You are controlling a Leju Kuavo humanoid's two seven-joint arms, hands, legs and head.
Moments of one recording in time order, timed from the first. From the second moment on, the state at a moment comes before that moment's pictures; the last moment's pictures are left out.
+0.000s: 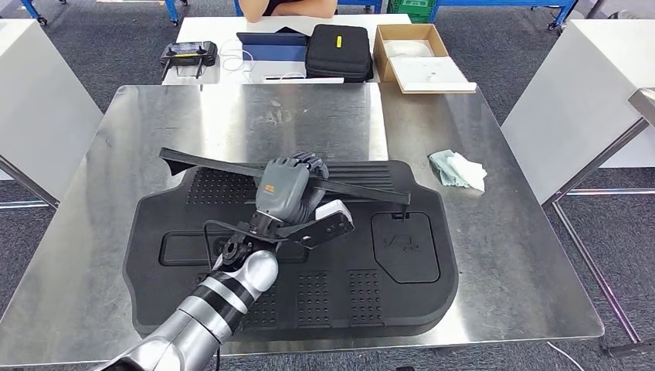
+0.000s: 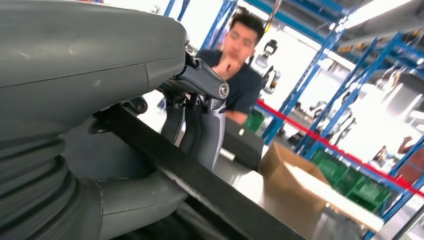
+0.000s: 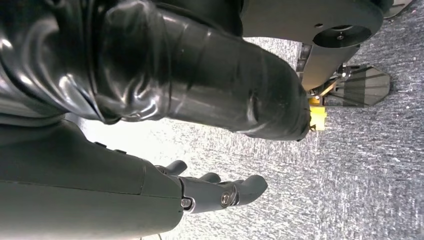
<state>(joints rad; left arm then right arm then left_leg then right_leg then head) -0.63 -0.33 -0.57 -0.80 -0.83 0.49 -0.21 -0.07 0.13 -0.43 -0.21 0.60 -0.19 0.25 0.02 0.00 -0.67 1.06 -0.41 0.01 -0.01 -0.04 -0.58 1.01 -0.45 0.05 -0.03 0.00</state>
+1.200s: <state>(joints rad) -0.66 -0.34 -0.68 -0.82 -0.79 0.41 -0.13 -0.07 0.13 -0.52 -0.21 0.62 -0.19 0.25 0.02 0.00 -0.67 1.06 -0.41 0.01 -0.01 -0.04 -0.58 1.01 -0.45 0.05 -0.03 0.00</state>
